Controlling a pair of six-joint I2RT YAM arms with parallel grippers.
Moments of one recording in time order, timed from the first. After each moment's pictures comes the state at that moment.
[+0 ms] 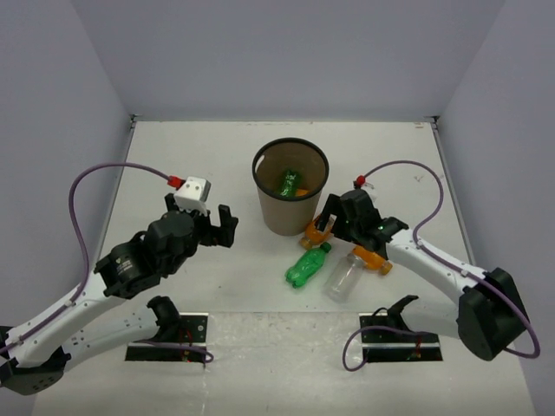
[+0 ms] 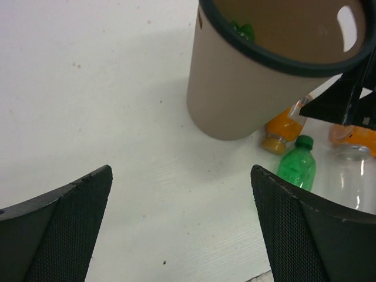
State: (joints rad) left arm -0.93 0.74 0.96 -0.64 -0.52 -0.39; right arm 0.57 1.15 0.70 -0.36 0.17 0.82
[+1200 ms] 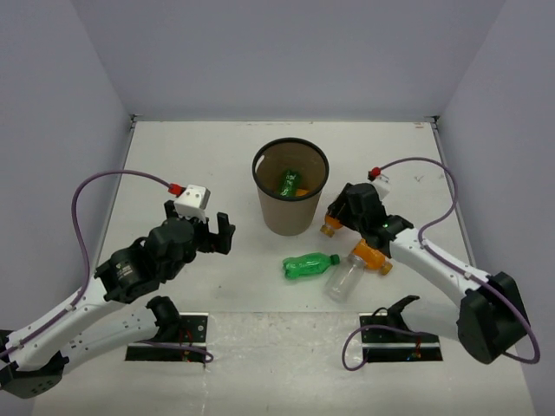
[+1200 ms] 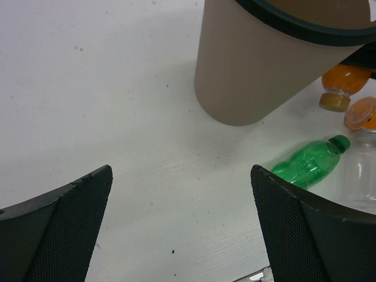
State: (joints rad) left arm -0.93 0.66 0.85 -0.66 -0.52 -0.39; right arm 0.53 1.20 0.71 -0.24 0.32 0.88
